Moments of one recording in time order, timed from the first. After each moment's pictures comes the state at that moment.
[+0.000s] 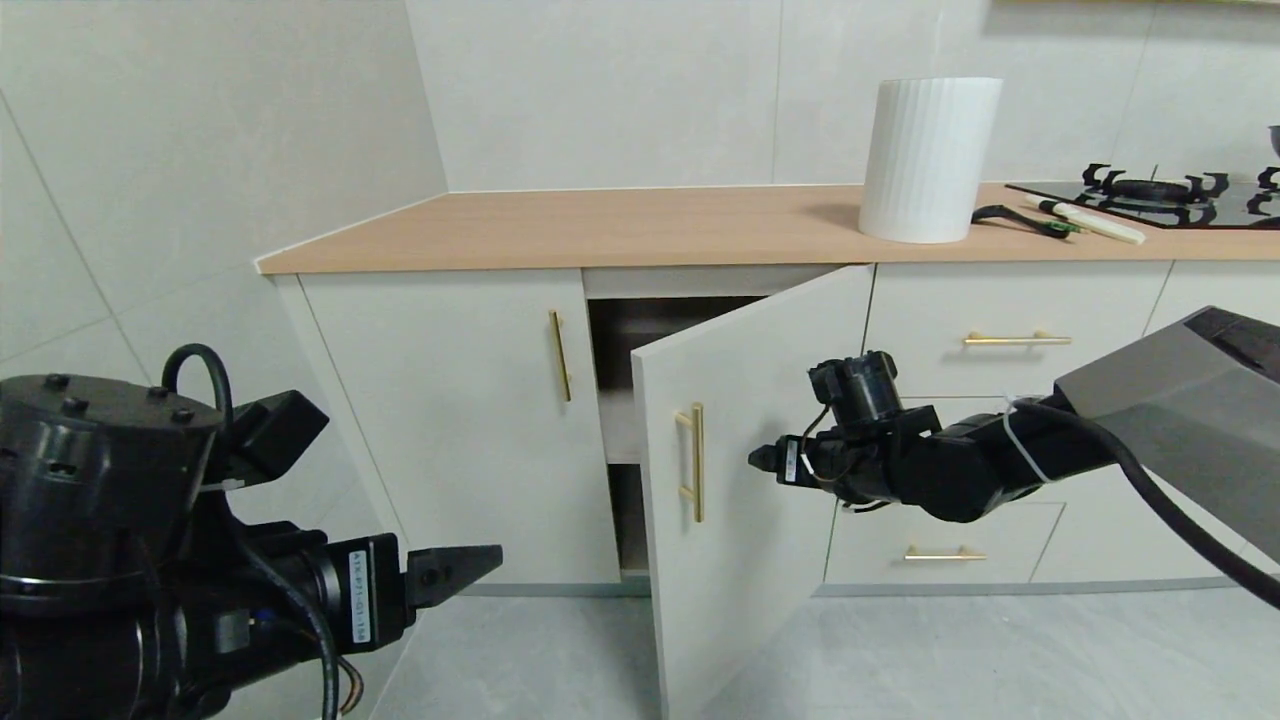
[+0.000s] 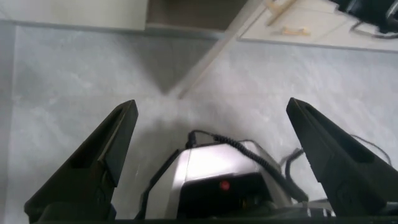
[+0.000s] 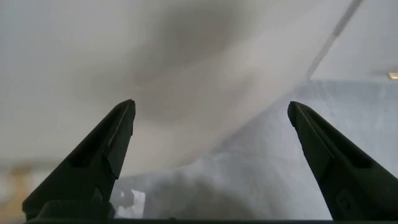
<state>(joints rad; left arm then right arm) -0.55 1.28 -0.71 0.08 0.15 -0.55 0.51 2.22 -1.30 -0.29 -0.13 0.45</state>
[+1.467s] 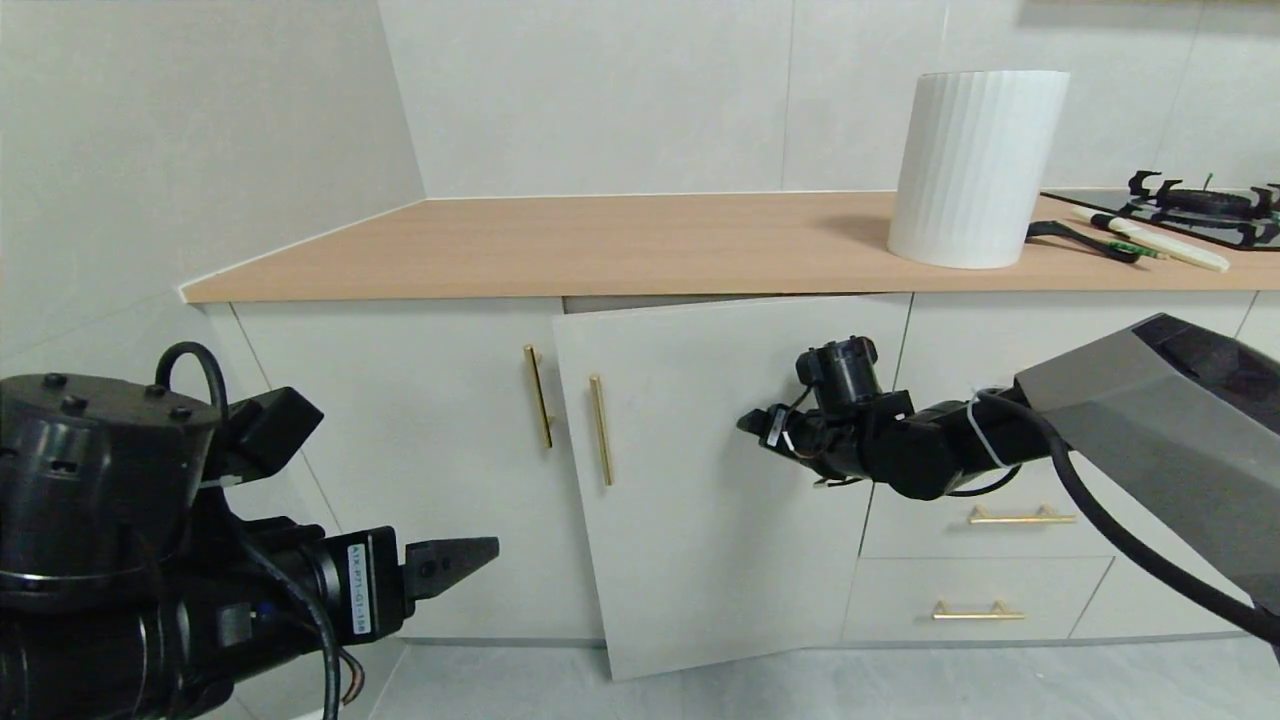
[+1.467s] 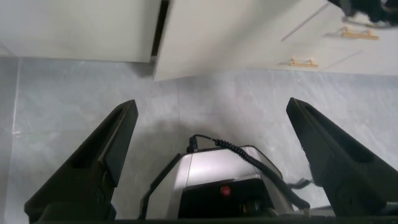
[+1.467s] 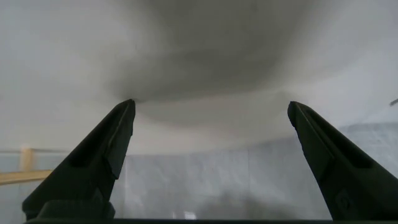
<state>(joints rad) -0.55 1.29 -0.70 0.06 0.16 -0.55 0.50 2.30 -1.47 -0.29 -0.14 0.69</state>
